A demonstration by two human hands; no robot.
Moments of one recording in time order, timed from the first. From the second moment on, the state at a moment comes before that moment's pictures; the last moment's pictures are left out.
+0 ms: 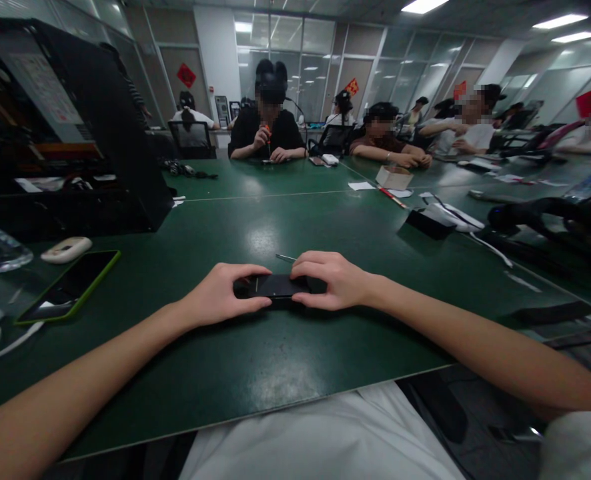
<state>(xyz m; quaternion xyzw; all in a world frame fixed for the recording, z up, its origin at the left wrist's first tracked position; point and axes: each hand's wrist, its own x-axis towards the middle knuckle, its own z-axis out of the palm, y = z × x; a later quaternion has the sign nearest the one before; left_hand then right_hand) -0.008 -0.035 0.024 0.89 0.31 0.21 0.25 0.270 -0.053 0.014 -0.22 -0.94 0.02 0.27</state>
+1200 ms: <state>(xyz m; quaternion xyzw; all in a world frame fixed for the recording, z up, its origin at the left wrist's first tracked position) -0.016 -0.027 0.028 0.92 0.28 0.21 0.20 0.267 -0.052 0.006 -0.22 -0.92 0.04 0.32</state>
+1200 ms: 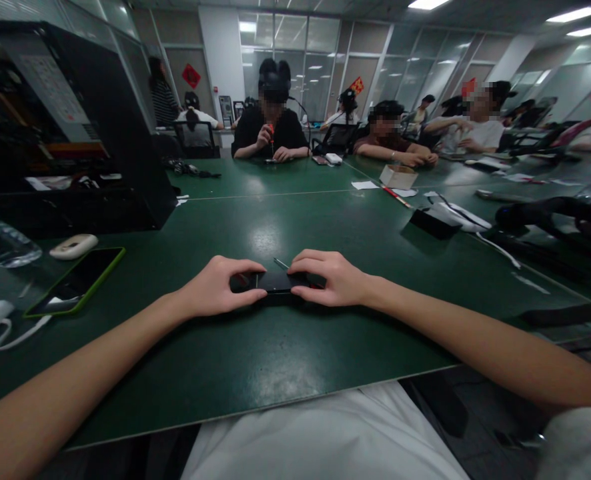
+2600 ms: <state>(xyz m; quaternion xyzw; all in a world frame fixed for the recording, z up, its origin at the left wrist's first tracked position) -0.005 -0.031 0.010 0.84 0.32 0.28 0.34 0.262 -0.048 -0.003 -0.32 -0.84 0.14 0.41</state>
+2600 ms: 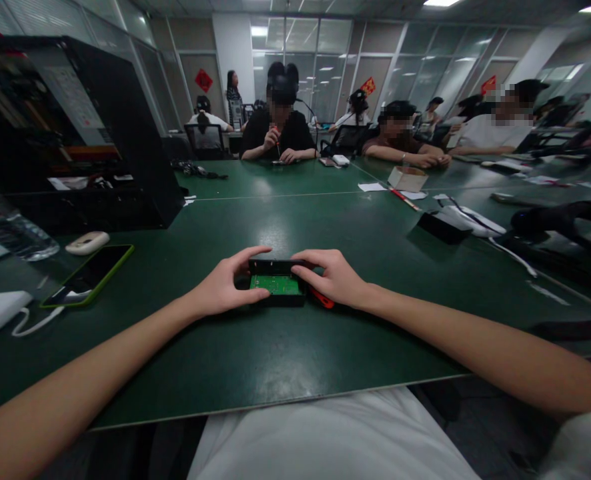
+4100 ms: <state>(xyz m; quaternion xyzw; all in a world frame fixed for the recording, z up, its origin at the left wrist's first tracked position) -0.001 -0.036 0.011 0.87 0.29 0.29 0.29 0.268 -0.042 -0.002 -0.27 -0.88 0.07 0.38</state>
